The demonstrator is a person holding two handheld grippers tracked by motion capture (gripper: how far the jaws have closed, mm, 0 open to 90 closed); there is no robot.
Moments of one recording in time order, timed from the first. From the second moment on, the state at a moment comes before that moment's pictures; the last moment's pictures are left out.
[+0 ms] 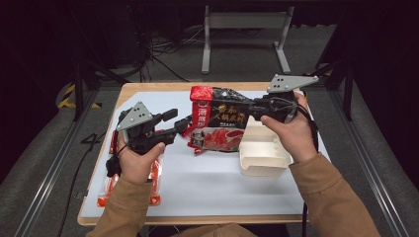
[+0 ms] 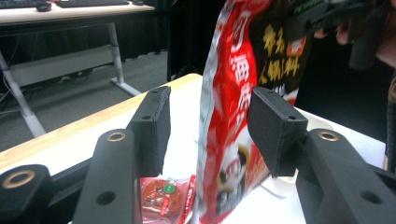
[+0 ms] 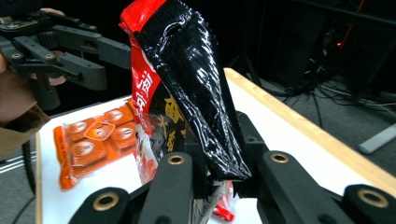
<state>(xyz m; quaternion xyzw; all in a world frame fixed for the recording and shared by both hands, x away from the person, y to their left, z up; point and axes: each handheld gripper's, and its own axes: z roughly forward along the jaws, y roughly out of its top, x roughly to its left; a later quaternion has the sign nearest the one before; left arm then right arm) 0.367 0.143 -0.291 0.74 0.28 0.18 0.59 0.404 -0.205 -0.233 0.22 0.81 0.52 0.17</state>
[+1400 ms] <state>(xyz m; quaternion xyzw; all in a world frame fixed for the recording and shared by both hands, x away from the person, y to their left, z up) 0.381 0.157 -0.304 0.74 0.32 0.19 0.56 0.455 -0.276 -0.209 0.24 0.79 0.48 0.29</state>
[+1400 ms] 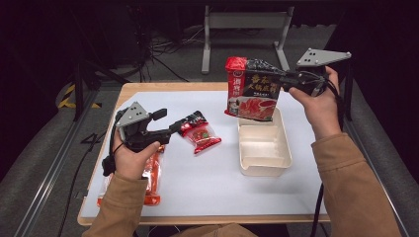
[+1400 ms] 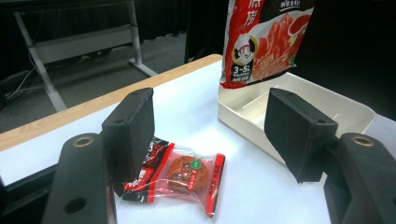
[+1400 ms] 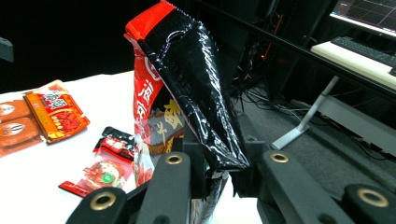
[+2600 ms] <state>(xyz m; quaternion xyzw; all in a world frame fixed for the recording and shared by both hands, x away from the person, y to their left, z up) 0.386 0.161 -0.310 0.75 0.32 0.18 0.55 0.486 -0.300 -0.257 0.24 0.80 0.46 0.31</state>
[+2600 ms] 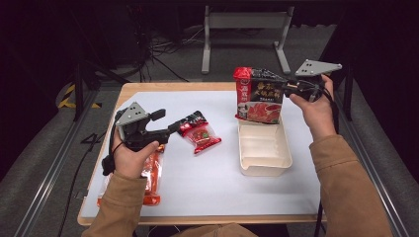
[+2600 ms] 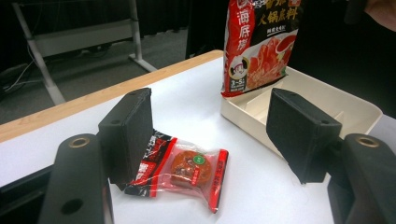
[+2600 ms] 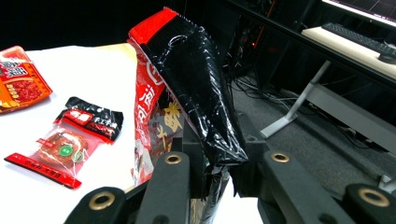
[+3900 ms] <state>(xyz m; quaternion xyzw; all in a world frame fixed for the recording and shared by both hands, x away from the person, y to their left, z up) 0.387 0.162 -0.311 0.75 0.33 0.18 0.55 0.485 -0.308 -0.308 0.31 0.80 0.43 0.29</state>
